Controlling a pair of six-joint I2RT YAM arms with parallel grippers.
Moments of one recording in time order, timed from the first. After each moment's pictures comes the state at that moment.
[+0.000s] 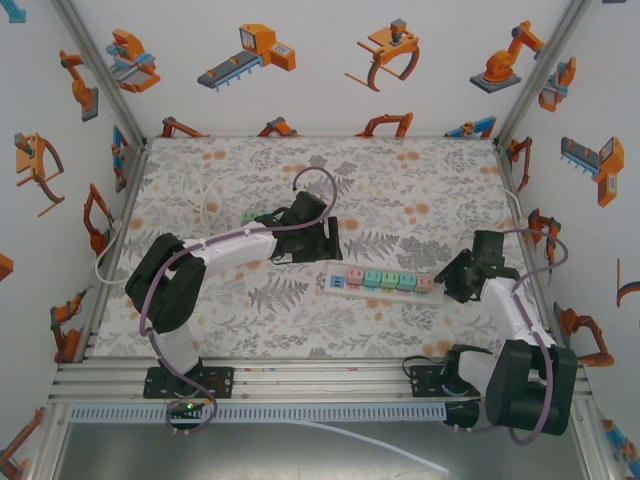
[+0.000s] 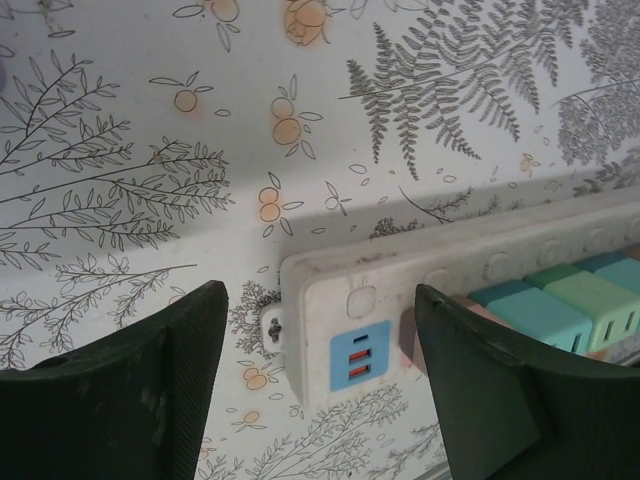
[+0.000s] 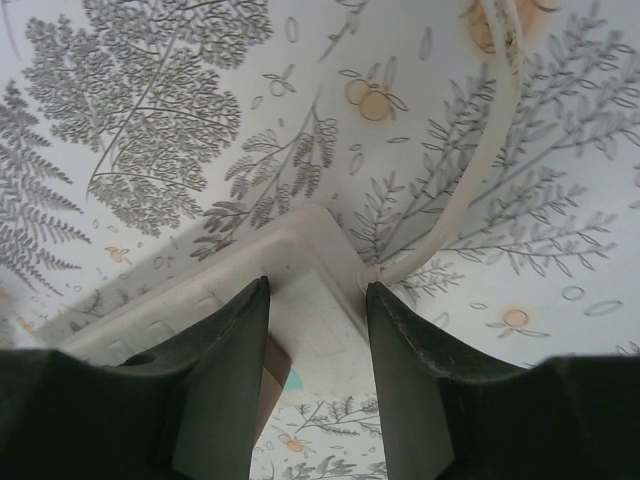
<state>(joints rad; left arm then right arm) -0.82 1.80 1.19 -0.31 0.02 -0.72 -0.15 1.10 0.53 -0.48 -0.14 0.65</state>
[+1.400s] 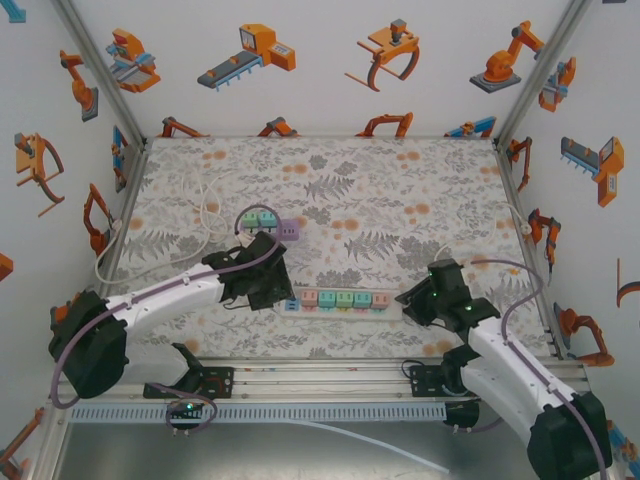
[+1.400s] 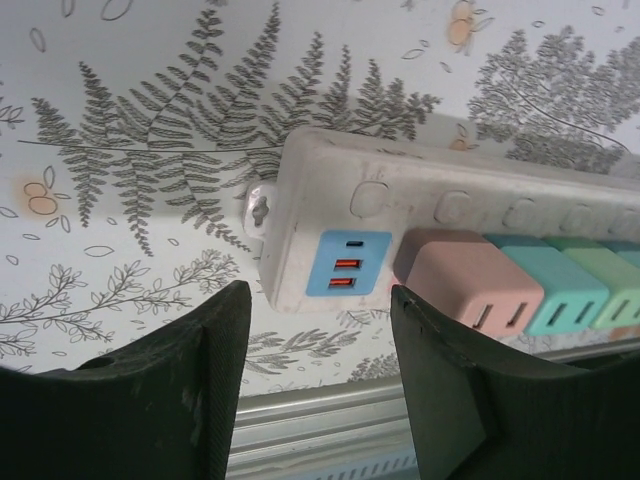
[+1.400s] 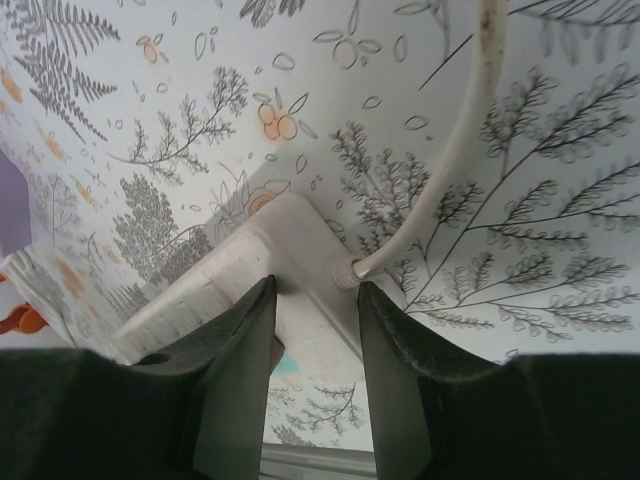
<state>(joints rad) -0.84 1.30 0.77 -0.58 -0.10 -1.02 0.38 0.79 0.32 -0.49 -0.04 1.25</state>
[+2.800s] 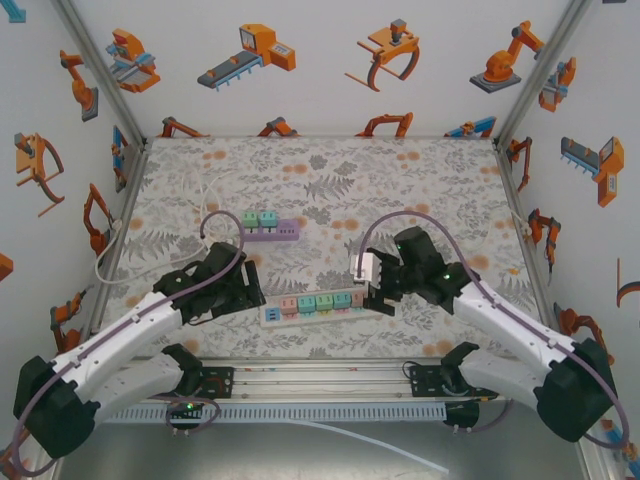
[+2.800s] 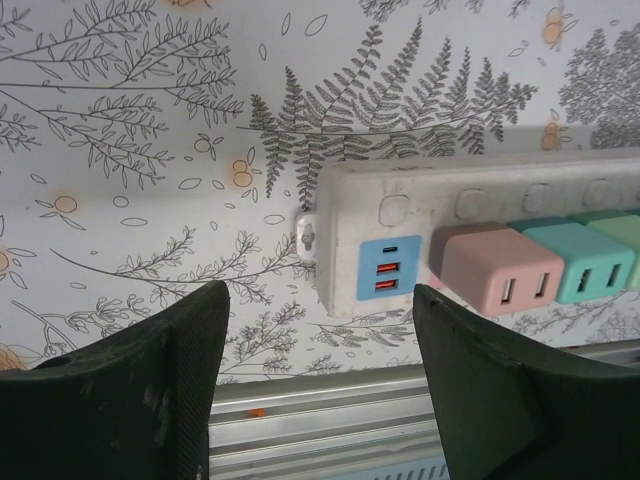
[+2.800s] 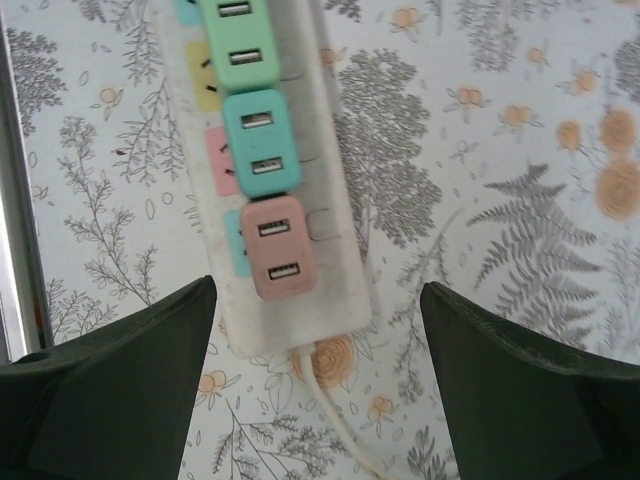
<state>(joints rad) -0.70 0.95 0.63 -0.72 -0.14 -0.80 0.63 1.05 0.65 -0.46 -0.52 -0.80</state>
